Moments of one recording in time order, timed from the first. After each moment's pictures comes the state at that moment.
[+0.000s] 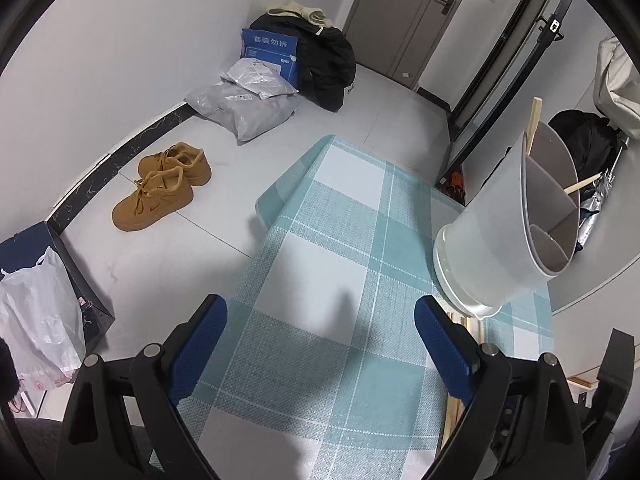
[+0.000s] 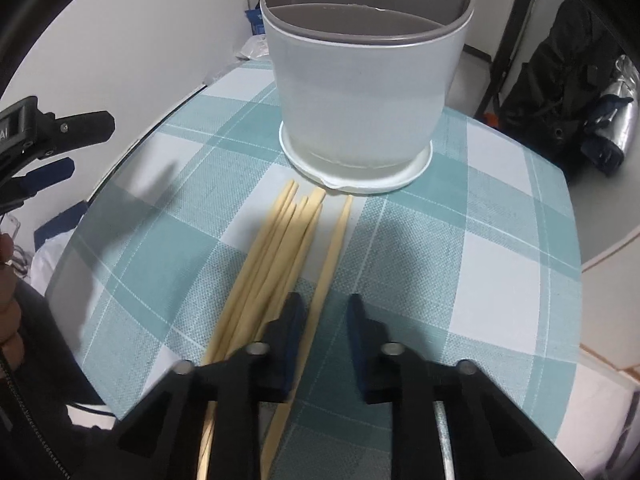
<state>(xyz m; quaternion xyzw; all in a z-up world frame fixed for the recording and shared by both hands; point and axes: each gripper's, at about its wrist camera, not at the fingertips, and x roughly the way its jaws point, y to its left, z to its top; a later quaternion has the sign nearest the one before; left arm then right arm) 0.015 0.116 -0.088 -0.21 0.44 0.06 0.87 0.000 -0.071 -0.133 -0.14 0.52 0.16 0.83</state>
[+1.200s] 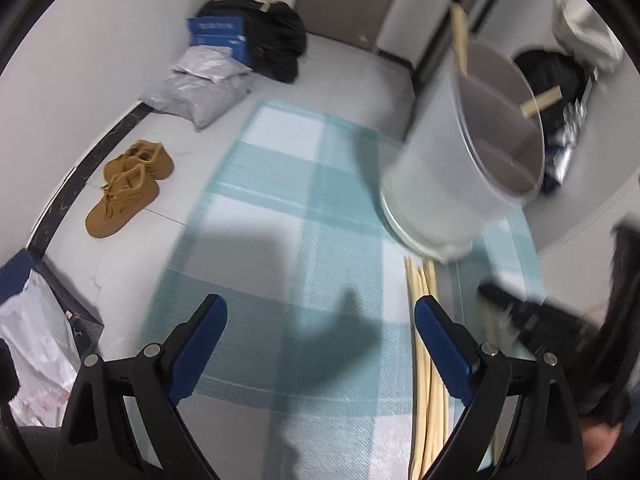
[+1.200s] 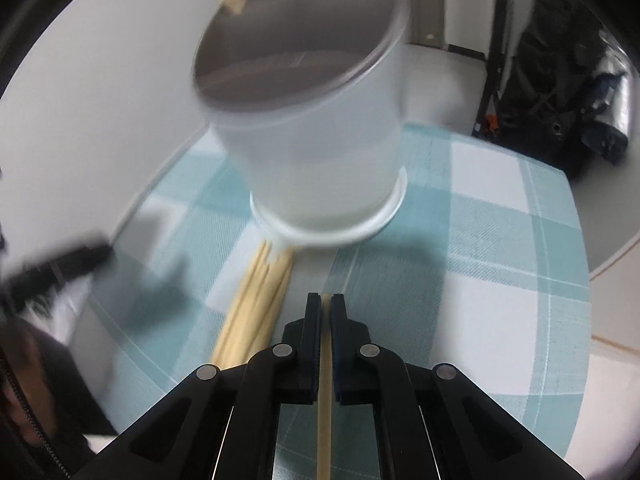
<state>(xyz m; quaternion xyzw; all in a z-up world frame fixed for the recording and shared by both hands) 0.017 0.065 -0.092 -0.15 0.49 -0.02 0.86 0.038 -0.105 -0.115 -0.04 0.48 0.18 0.85</state>
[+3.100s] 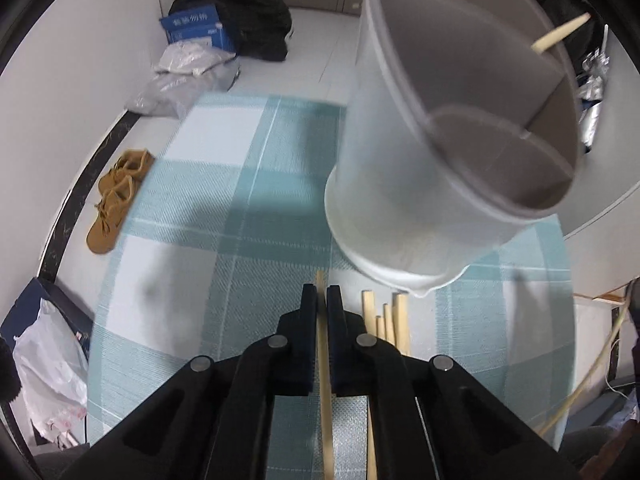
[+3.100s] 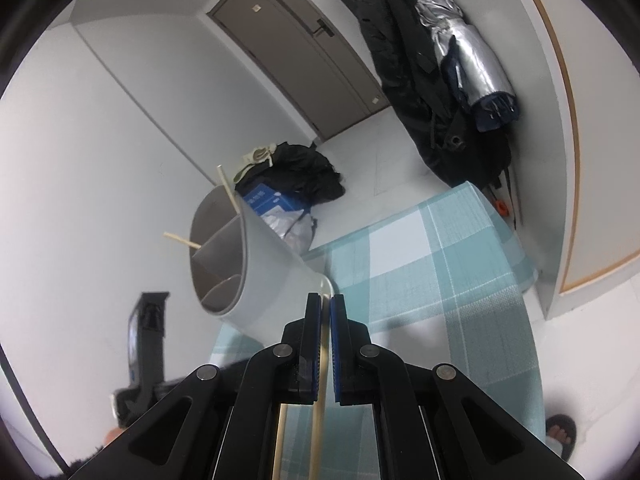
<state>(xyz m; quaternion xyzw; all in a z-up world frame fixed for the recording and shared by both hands) 0.060 0.024 -0.096 -0.09 0.53 0.00 0.84 0.006 -0.237 -0.065 0.24 0.34 0.17 0.89</state>
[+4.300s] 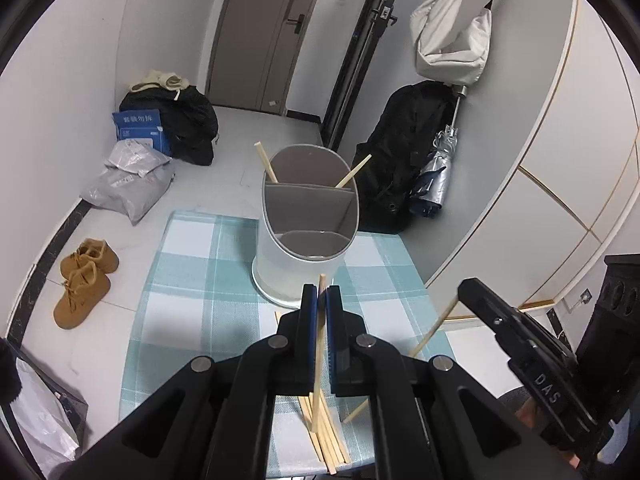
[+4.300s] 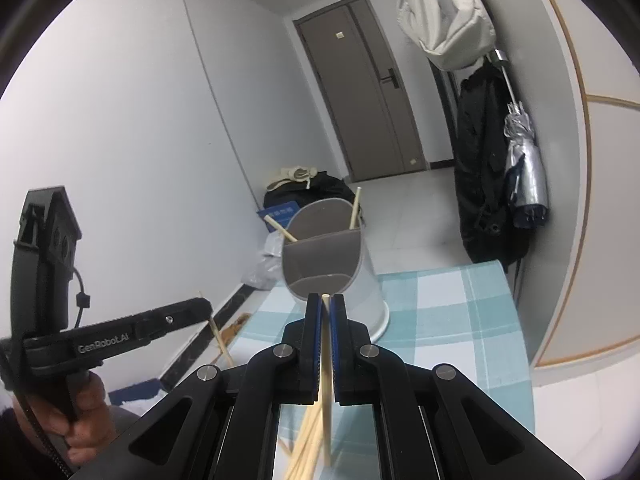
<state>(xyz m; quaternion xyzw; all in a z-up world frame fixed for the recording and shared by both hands) -0.033 0.023 0.018 -0.11 0.36 -0.15 0.92 -0.078 -0.160 0.002 0.09 0.24 0.19 0.95</state>
